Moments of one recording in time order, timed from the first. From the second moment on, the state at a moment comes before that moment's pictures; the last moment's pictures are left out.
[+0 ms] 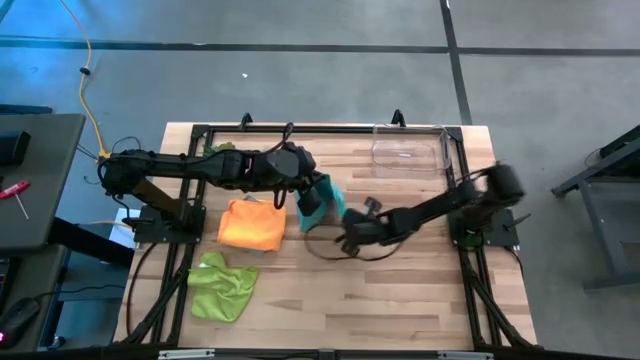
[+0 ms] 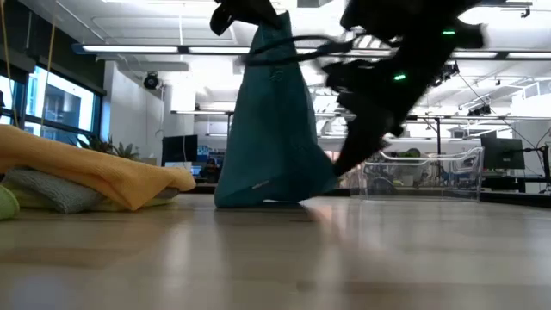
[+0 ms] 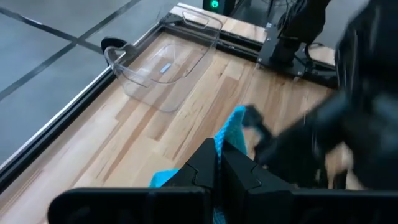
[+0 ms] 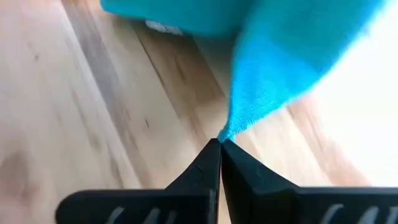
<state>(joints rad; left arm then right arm) 0.12 1.48 1.37 -0.49 -0.32 -0.28 0.22 1.73 0.95 -0.28 0.49 0.53</state>
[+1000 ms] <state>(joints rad) 0.09 1.48 1.37 -0.49 -0.33 -0.35 0.22 1.11 0.68 -0.08 0.28 0.39</state>
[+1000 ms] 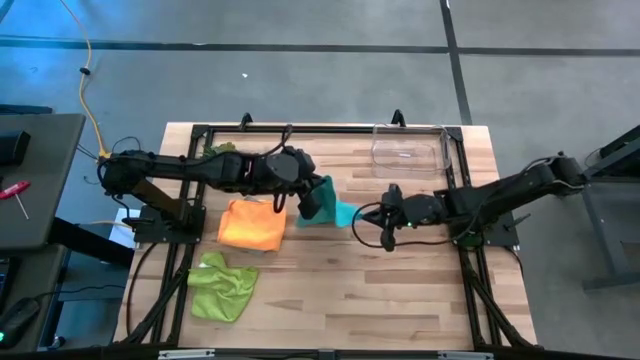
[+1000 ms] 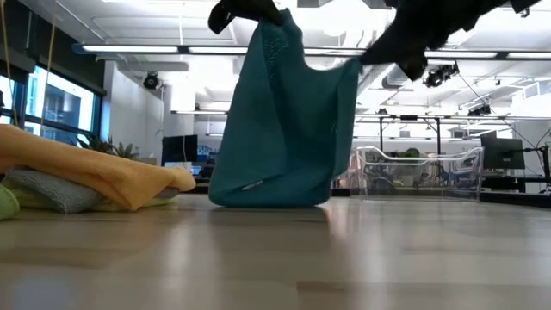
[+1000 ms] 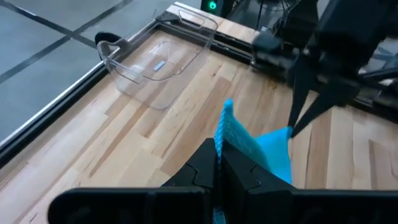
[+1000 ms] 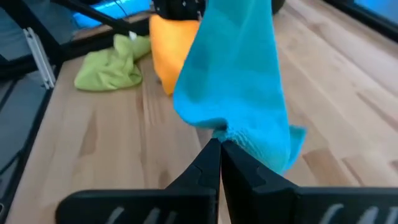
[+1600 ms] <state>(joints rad) -0.04 1.48 1.18 -0.37 -0.46 -0.36 0.22 1.10 0.96 -0.37 0.28 0.24</state>
